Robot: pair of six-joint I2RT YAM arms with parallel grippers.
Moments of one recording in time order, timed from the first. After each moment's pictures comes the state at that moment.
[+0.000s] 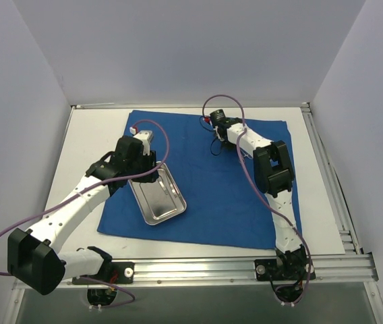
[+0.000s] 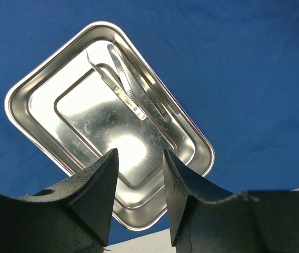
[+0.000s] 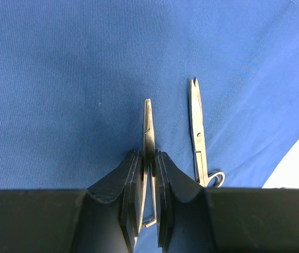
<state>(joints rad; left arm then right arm) -0.51 1.24 1.05 -0.59 0.00 -0.35 0.40 2.34 1.85 -0.63 0.46 -0.30</state>
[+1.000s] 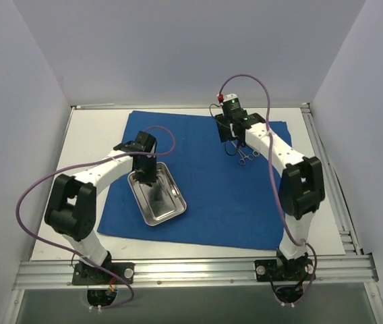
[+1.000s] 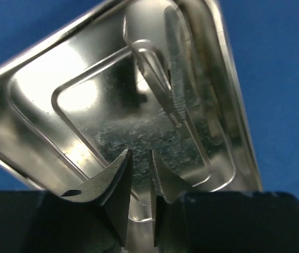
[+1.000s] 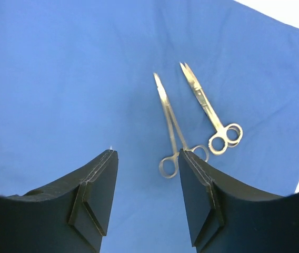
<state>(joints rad) -0.43 1.67 1.19 -0.69 0.01 -0.44 0.41 1.96 1.64 -0.58 0.29 0.04</state>
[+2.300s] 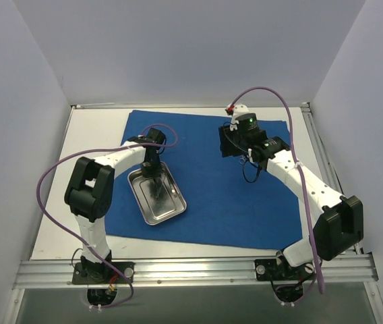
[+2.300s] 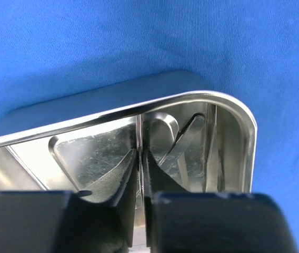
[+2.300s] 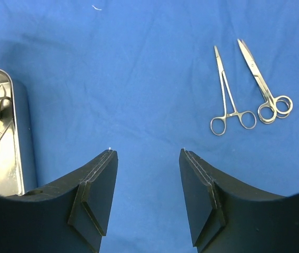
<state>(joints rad) -0.45 1.94 1.36 -0.74 -0.13 -0.65 0.47 1.46 1.23 -0.45 0.09 0.15</state>
